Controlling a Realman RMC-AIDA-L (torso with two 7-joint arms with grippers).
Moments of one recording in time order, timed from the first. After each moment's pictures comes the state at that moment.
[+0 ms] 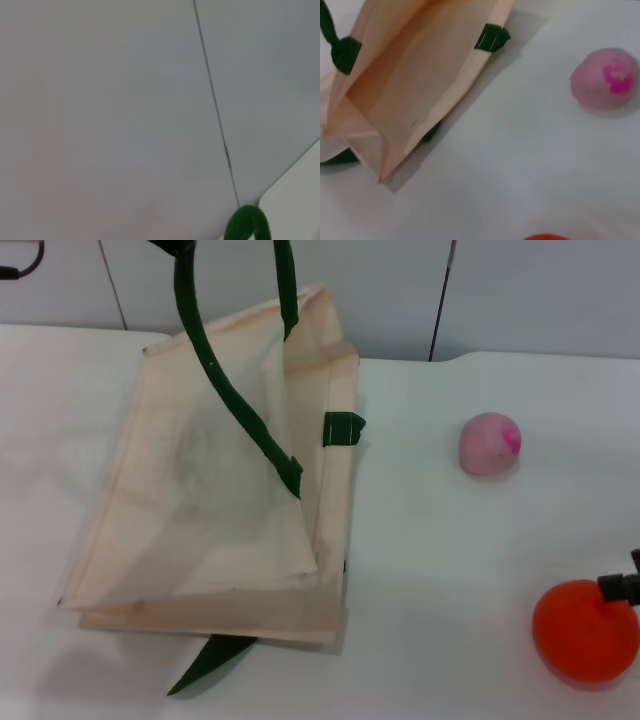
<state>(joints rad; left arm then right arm) -0.47 -2.02 1.21 1.94 -0.67 -1.33 0.59 0.35 2.03 -0.95 -1.41 0.83 1.79 -0.86</state>
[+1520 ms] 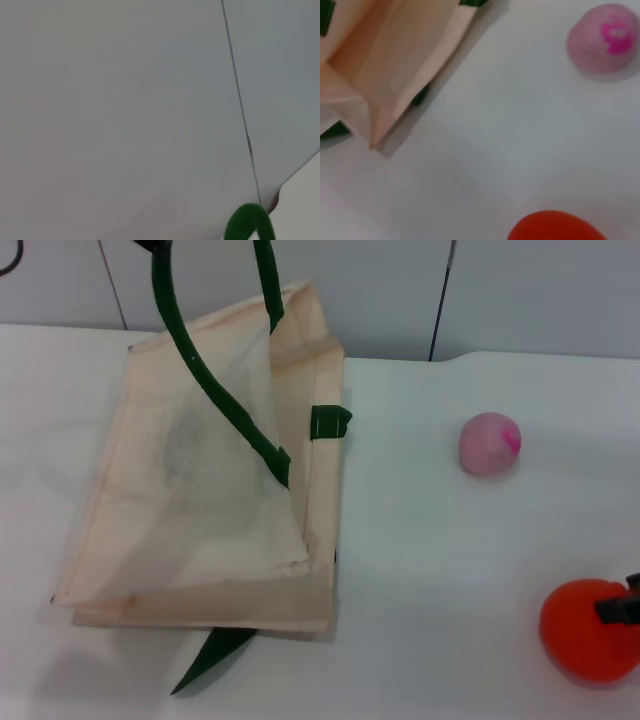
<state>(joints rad) -0.47 -2.03 1.20 1.94 -0.61 -1.34 0.57 0.42 2.03 -0.94 -1.30 0.72 1.81 -0.86</state>
